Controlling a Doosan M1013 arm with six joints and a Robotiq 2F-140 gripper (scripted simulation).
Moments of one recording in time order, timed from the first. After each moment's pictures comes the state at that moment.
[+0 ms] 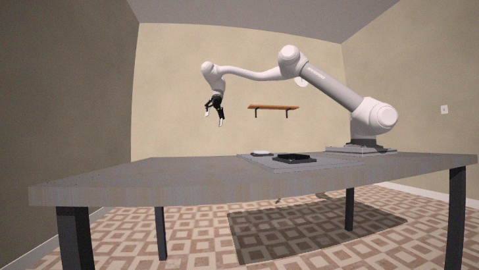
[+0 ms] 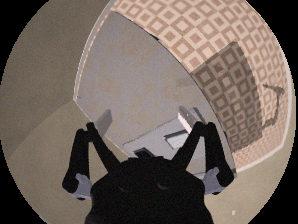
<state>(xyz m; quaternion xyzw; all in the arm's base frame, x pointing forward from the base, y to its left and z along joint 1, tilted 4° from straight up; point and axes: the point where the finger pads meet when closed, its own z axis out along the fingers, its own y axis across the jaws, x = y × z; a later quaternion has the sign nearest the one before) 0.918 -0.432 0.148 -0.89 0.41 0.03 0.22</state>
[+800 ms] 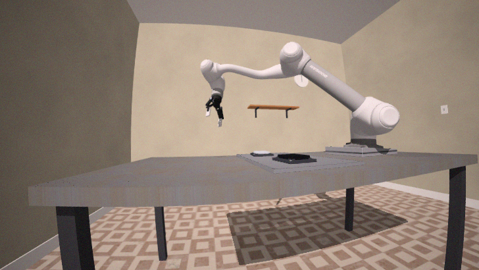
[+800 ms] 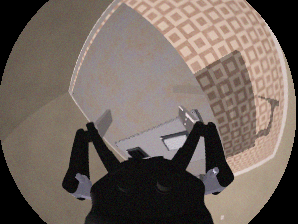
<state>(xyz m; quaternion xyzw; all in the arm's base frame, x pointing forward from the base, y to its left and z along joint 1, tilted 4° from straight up) 0.920 -0.406 0.145 -0.91 0.36 0.03 0.21</state>
